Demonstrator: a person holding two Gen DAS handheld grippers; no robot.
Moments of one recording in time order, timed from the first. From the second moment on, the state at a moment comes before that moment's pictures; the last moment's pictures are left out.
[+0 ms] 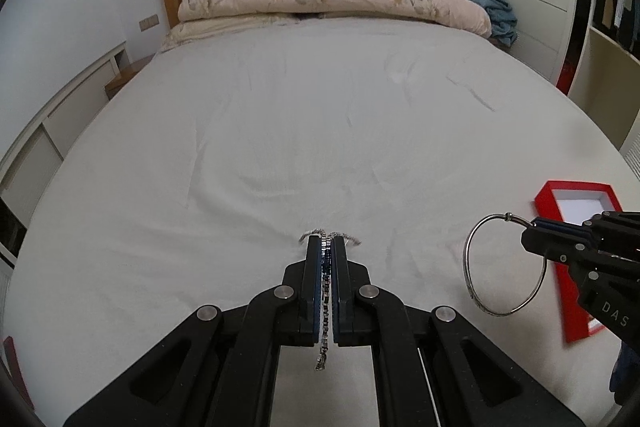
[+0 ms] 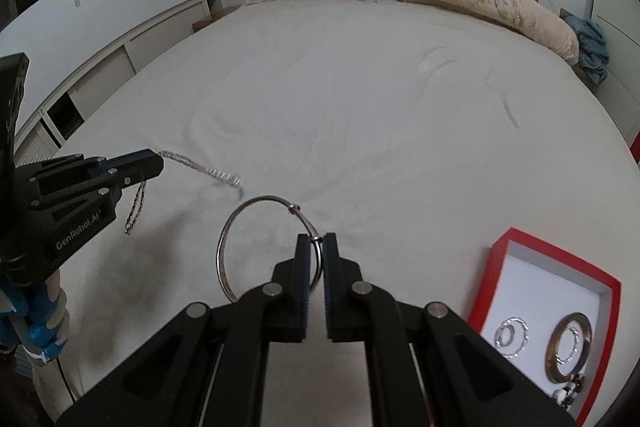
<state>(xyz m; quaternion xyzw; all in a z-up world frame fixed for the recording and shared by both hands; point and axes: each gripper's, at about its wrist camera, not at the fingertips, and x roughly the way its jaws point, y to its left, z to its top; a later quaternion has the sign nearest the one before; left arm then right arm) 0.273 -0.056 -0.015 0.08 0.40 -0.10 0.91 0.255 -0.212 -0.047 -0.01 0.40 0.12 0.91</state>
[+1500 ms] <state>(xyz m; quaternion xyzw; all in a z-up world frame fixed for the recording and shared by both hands) 0.169 -0.261 0.076 0.13 0.34 -0.21 0.91 0.092 -0.409 0.030 0.06 0.31 0.00 0.95</state>
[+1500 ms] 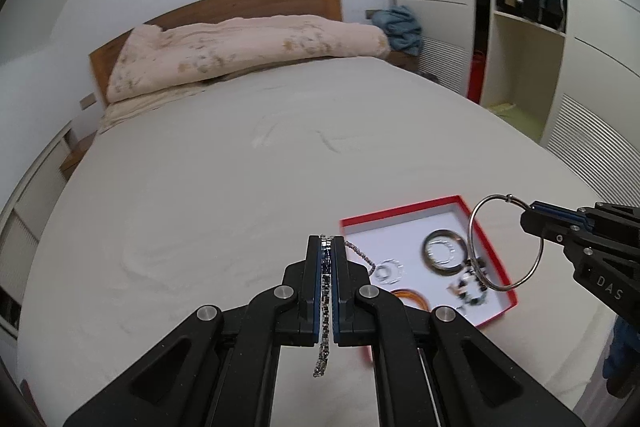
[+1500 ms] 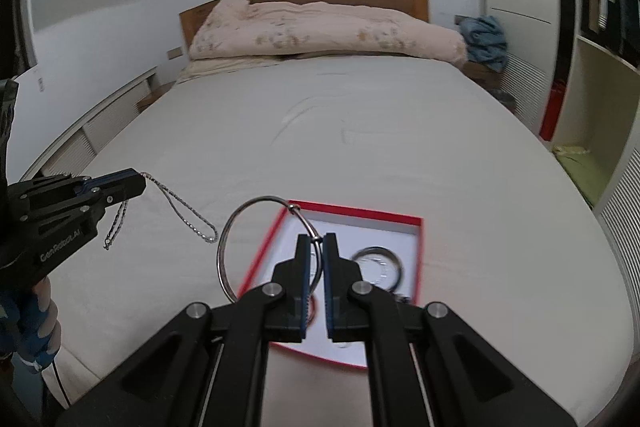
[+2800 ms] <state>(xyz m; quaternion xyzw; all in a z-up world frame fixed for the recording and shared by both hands) 0.218 -0.326 -0.093 0.12 0.49 -0.22 0.83 0.169 -0.466 -0.116 0.05 0.45 -0.04 0.89</state>
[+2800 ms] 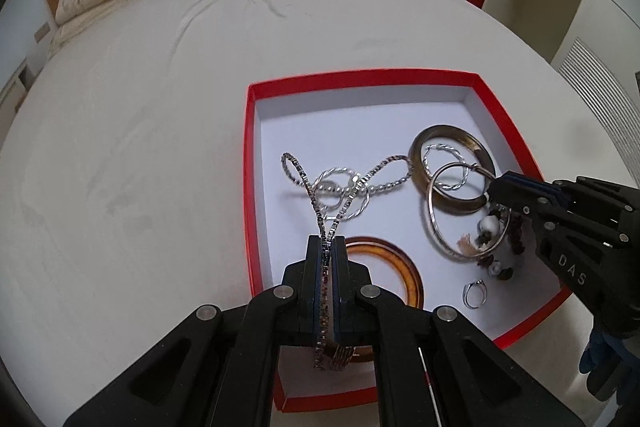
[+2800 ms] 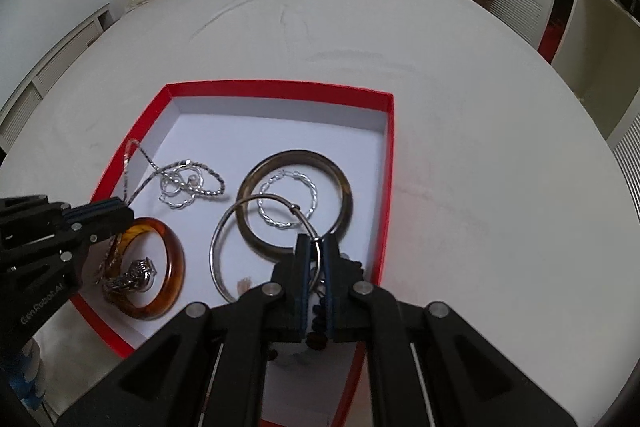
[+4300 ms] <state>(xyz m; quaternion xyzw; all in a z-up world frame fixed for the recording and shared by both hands) 0.033 -0.077 0.094 0.03 0.33 -0.08 0.94 -0.026 -0.272 0.057 0.00 0.30 0.01 0.95</state>
